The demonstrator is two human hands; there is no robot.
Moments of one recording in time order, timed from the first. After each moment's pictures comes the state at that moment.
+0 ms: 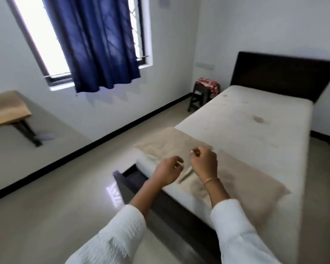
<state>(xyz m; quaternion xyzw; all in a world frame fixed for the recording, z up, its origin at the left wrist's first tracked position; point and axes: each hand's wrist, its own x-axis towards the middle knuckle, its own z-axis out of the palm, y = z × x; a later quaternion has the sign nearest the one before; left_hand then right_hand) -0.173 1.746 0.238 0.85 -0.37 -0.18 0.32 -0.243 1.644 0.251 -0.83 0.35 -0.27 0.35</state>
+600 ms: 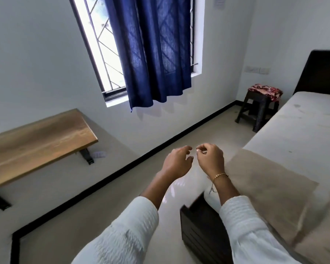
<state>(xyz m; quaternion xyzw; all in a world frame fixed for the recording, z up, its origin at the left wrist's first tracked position) 0.191 1.897 0.265 0.89 -0.34 -0.06 0.29 0.143 1.794 0.247 -0.84 0.29 -0.27 0.37</state>
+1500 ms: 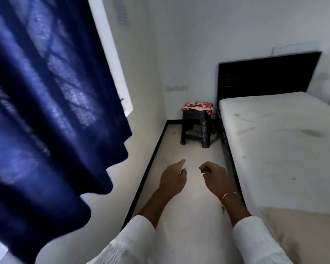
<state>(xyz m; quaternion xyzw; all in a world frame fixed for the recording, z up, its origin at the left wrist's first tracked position) 0.728 1.548 0.253 0.74 -0.59 -0.18 0.26 0.596 1.499 0.238 -0.72 0.52 -0.33 0.32</state>
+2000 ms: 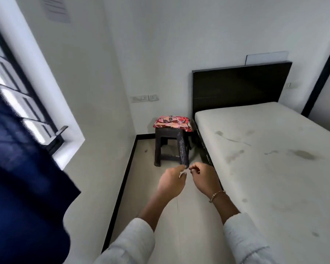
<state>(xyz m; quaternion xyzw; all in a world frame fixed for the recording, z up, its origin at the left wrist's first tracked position) 0.829 1.172 0.236 0.69 -0.64 -0.23 0.25 0.714 1.148 0.233 -0.69 0.58 -0.32 0.28</state>
